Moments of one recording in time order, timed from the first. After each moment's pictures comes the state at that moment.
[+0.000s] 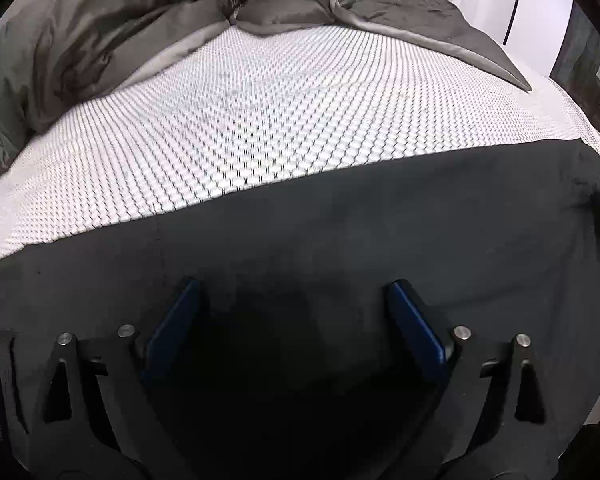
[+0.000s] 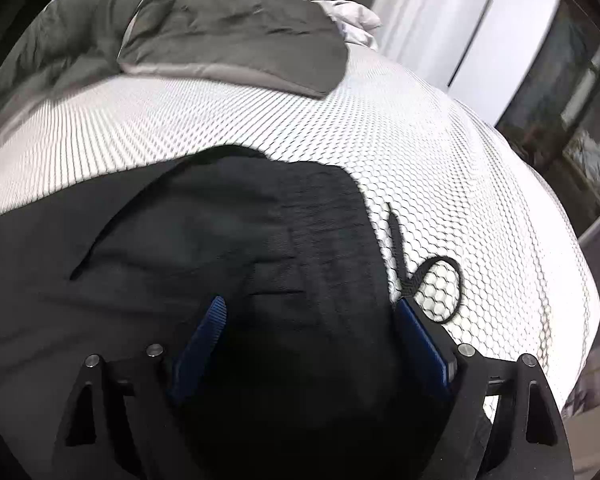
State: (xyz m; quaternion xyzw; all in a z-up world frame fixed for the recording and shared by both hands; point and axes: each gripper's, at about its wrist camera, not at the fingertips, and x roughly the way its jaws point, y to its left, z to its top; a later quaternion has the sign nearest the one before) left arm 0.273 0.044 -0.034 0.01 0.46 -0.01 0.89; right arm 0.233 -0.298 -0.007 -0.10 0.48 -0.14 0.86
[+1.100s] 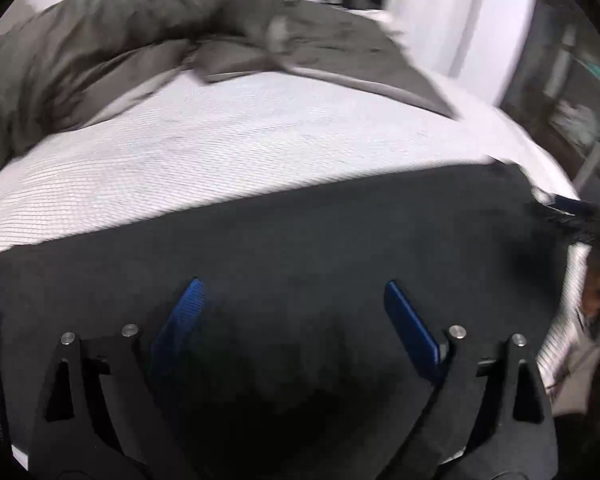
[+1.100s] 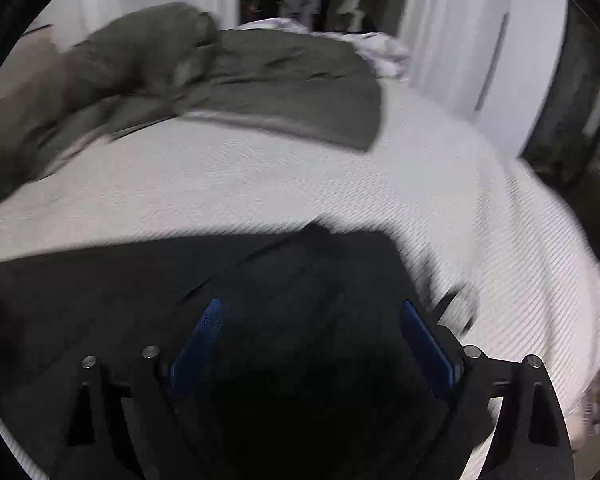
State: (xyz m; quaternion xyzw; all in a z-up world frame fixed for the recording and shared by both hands) left arm 0.207 -0.010 0.003 -0.03 0.40 -0.11 0.91; right arm 0.198 -0.235 0.043 -0.06 0.45 -0.03 0.89
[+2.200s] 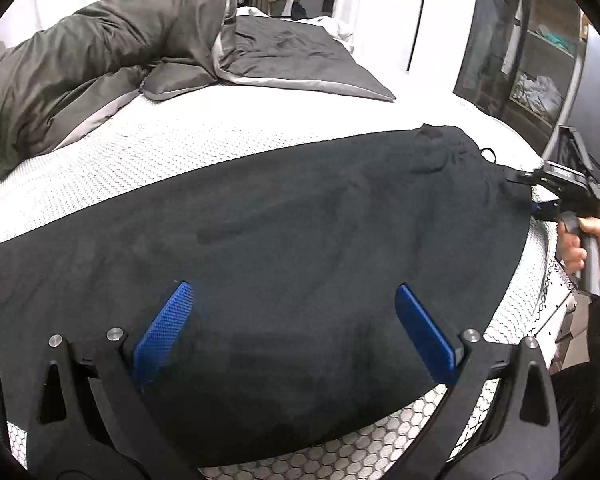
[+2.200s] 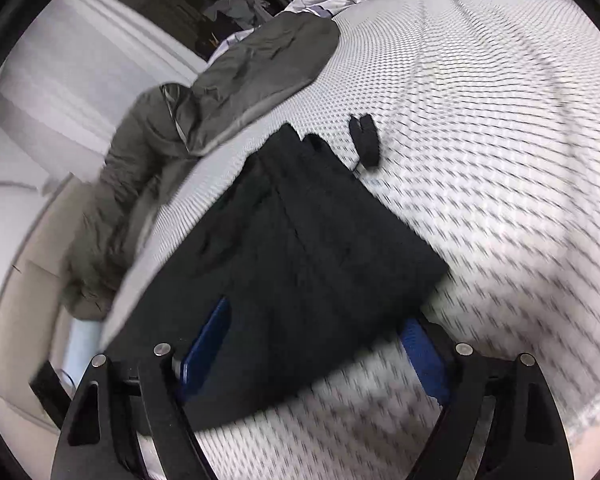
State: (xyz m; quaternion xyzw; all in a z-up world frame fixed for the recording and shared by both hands) left arm 0.151 -0.045 0.004 0.00 0.37 -0.15 0.92; right arm 0.131 -0.391 -0.002 0.30 0.45 0.05 0.84
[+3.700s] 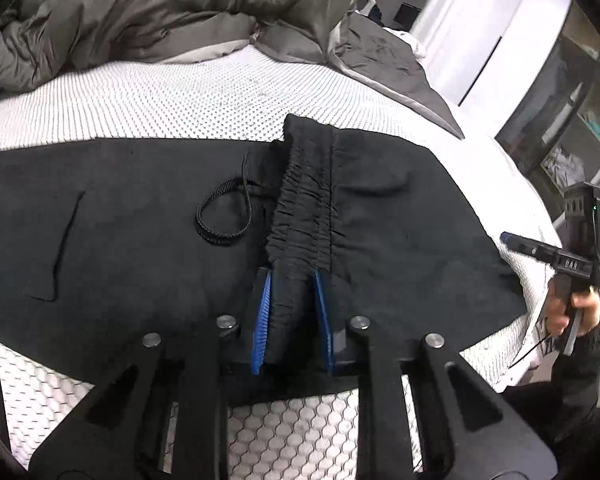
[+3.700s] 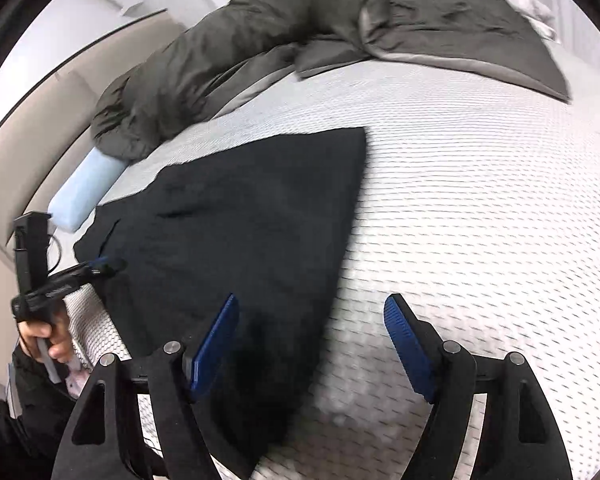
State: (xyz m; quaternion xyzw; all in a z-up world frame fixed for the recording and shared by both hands) left arm 0.115 0.161 -0.010 -0.12 0.42 -0.09 0.90; right arm 0.204 -0.135 0.011 0.05 0.50 0.23 0.83
